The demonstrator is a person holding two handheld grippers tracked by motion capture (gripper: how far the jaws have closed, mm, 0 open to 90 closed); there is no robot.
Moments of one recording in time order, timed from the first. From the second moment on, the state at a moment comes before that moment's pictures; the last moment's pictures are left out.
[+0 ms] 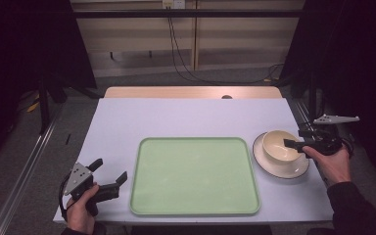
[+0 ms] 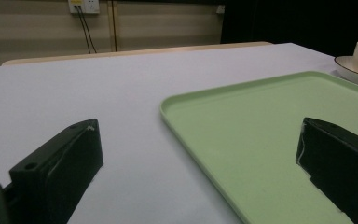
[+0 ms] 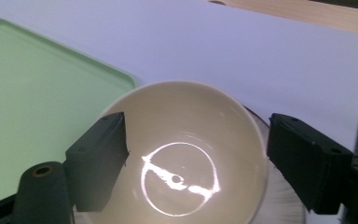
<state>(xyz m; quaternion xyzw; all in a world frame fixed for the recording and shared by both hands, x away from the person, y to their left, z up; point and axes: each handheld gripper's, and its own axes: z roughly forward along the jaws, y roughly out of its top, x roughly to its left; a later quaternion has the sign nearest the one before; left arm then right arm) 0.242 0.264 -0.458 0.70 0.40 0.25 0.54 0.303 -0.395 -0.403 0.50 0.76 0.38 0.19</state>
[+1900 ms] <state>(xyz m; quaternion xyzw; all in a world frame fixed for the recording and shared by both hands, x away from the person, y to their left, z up) 0.242 0.263 -0.458 0.70 0.40 0.25 0.54 0.334 -0.409 -0.444 0.58 0.77 0.28 0.07</state>
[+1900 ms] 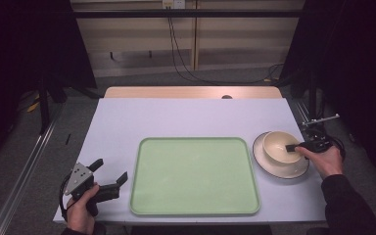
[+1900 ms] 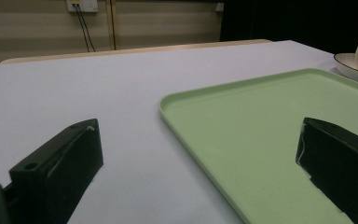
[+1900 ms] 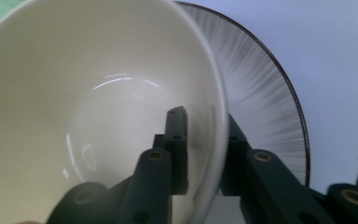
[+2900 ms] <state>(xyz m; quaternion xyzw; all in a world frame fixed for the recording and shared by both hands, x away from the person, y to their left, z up) 0.242 0.263 -0.458 0.70 0.40 0.25 0.54 0.329 -0.415 -0.441 0.59 0.74 0.31 0.07</state>
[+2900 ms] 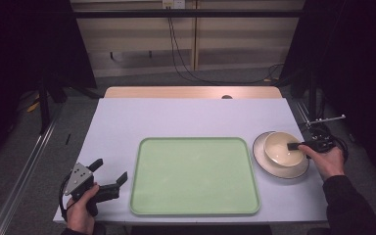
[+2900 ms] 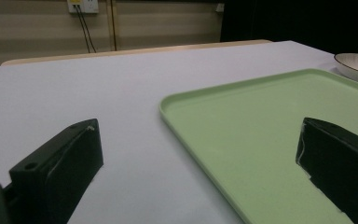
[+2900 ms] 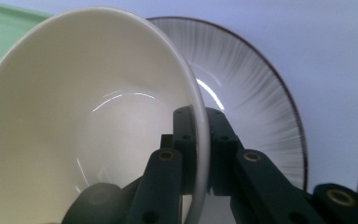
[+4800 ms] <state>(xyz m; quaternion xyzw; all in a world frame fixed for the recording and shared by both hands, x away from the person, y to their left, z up) 0.242 0.264 -0.458 0.70 0.40 0.26 0.54 0.312 -0.418 -0.397 0.55 0.73 0.39 0.08</state>
